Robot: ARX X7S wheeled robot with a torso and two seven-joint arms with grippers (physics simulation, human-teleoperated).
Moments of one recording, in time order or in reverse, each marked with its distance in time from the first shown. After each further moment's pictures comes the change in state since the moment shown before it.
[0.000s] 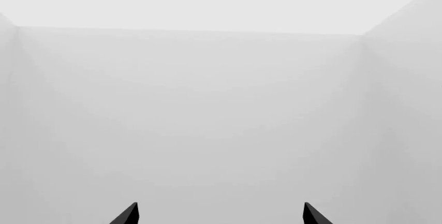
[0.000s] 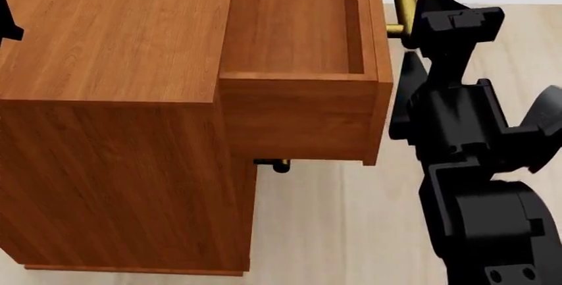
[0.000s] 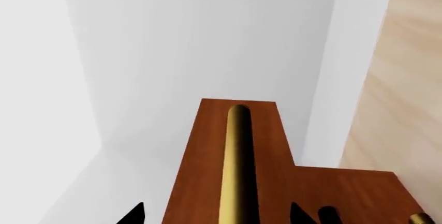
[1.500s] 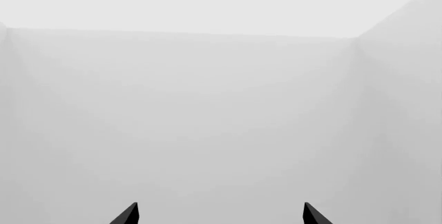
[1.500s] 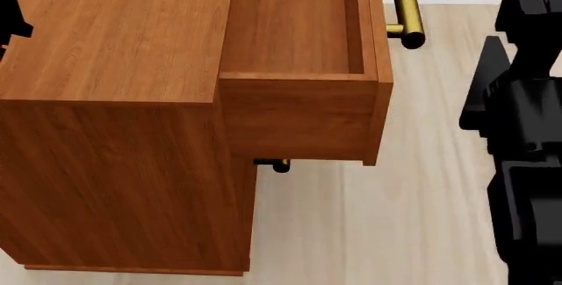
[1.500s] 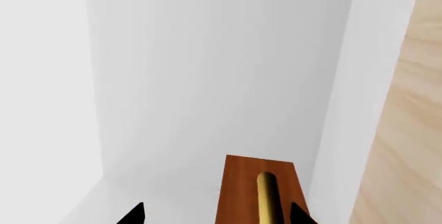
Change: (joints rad) left arm -0.038 0.002 0.031 0.001 -0.026 -0.004 -0.025; right arm -0.010 0.098 0.066 -0.097 -0.005 -0.067 0.054
